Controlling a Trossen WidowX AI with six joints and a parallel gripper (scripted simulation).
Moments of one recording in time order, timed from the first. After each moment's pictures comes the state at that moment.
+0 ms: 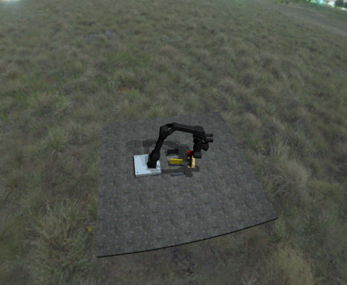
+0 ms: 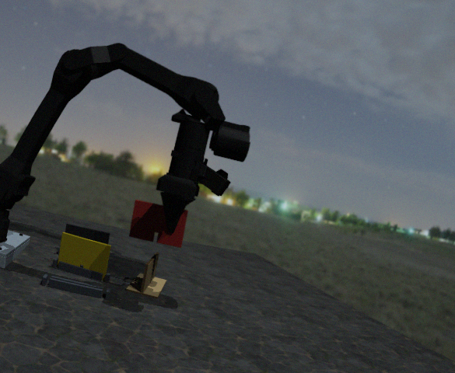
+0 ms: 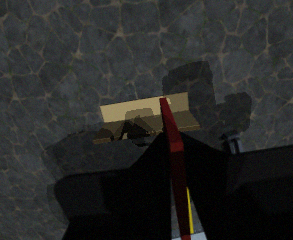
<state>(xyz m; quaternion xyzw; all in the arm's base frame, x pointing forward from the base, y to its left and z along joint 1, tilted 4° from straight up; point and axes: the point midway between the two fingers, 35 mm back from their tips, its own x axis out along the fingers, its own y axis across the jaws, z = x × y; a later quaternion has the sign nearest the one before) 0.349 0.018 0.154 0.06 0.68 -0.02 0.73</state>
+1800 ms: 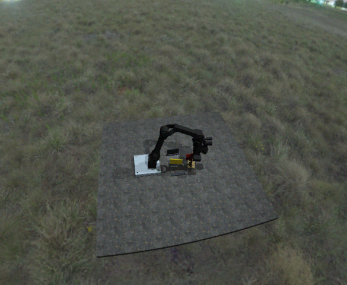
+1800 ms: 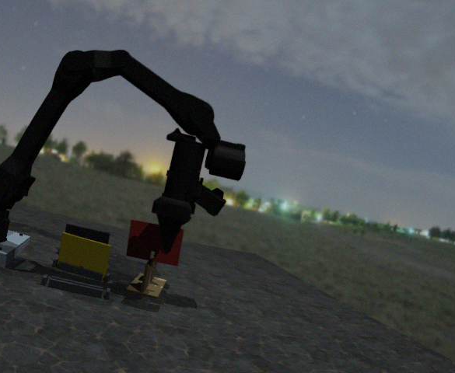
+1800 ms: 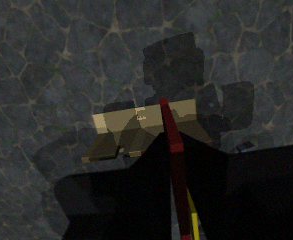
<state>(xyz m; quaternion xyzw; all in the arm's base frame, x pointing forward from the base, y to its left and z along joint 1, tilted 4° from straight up) 0.352 0.021 0.117 0.06 0.68 -0.02 0.73</state>
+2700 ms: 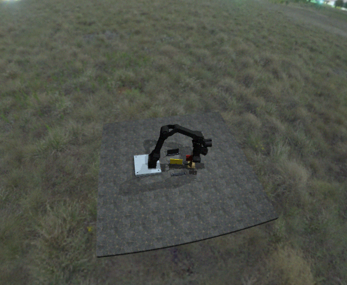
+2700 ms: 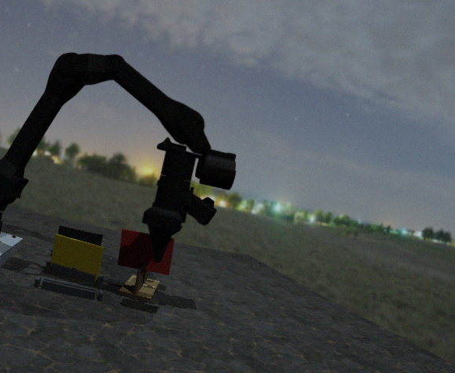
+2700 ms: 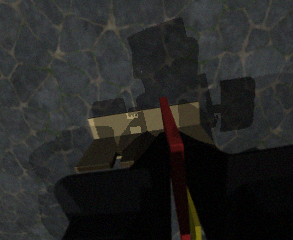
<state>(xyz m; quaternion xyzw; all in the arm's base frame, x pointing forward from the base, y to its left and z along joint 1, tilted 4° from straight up) 0.353 0.021 0.103 0.06 0.68 -0.02 0.73</state>
